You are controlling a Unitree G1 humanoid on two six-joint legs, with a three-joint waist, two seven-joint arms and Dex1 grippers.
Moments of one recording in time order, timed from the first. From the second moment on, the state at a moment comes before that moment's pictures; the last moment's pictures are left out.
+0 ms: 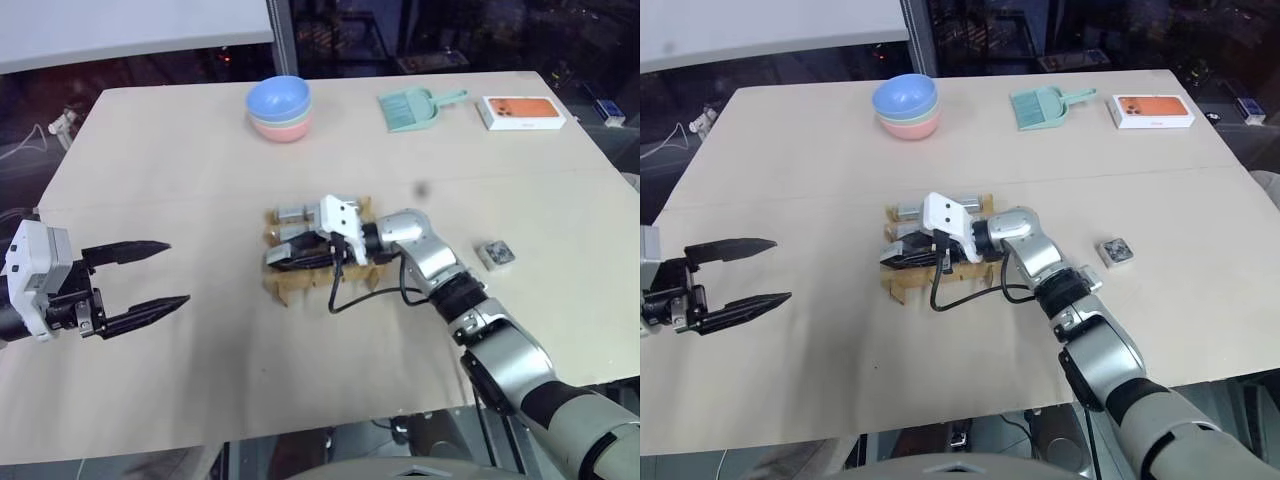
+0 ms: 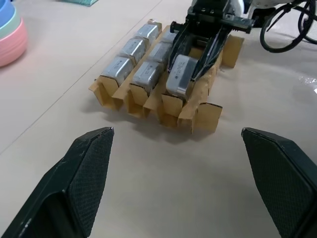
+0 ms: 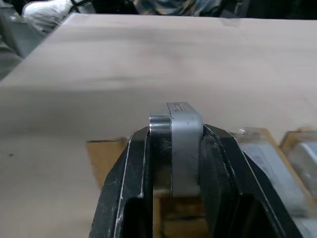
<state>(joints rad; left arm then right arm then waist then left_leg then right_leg) 0.19 1.00 0.70 -0.18 -0.63 0.32 -1.39 -0.90 -0.01 0.33 0.65 0.09 -0.03 1.17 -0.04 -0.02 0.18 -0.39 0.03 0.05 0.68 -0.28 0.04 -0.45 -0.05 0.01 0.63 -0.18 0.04</state>
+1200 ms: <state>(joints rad) 0.15 0.99 0.62 -0.14 -0.63 0.28 -1.41 -0.79 -0.59 0.10 -0.03 0.40 0.57 1.29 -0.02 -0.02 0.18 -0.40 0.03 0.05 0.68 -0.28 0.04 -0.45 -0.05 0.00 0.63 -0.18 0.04</state>
